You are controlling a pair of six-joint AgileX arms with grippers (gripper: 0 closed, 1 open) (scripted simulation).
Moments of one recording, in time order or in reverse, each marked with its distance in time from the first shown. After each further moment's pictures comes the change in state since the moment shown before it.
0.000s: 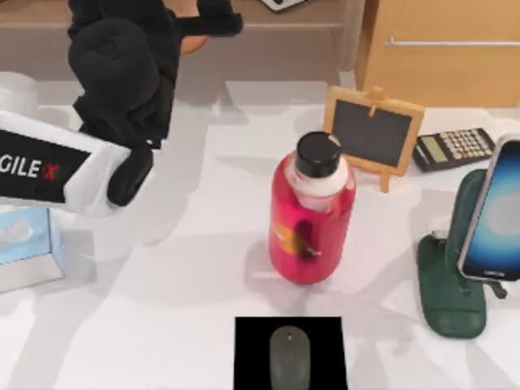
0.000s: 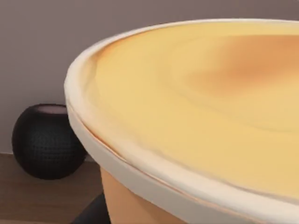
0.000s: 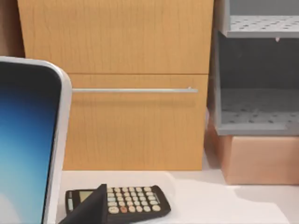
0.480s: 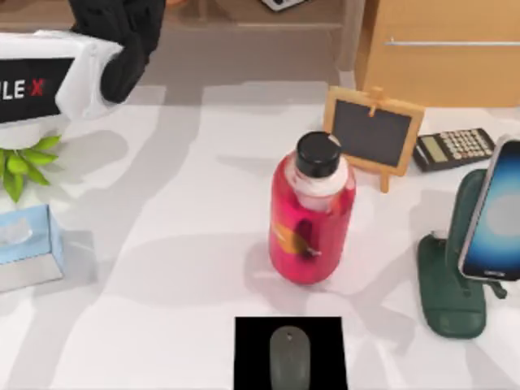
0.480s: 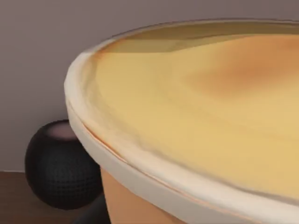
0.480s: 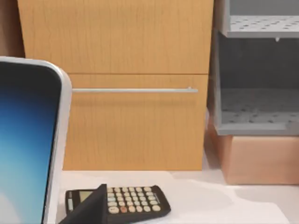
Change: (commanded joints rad) left arm 0.084 0.062 0.356 -0.452 0.043 0.012; right arm 0.000 0.000 0.000 0.000 0.000 0.000
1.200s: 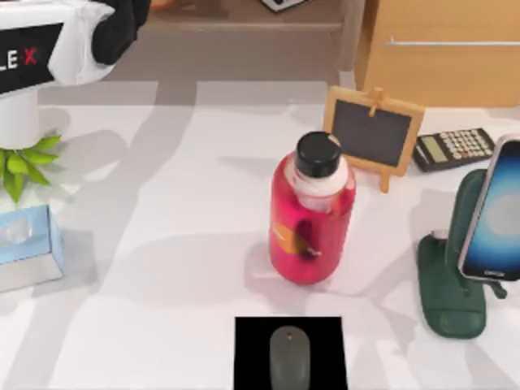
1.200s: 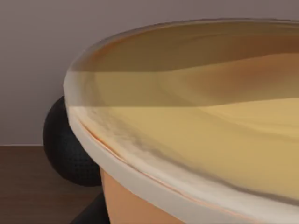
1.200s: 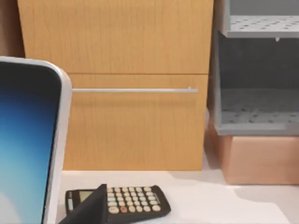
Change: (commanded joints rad) left arm 0.036 0.044 0.145 -0.237 0.018 0.009; right arm 0.000 0.000 0.000 0.000 0.000 0.000
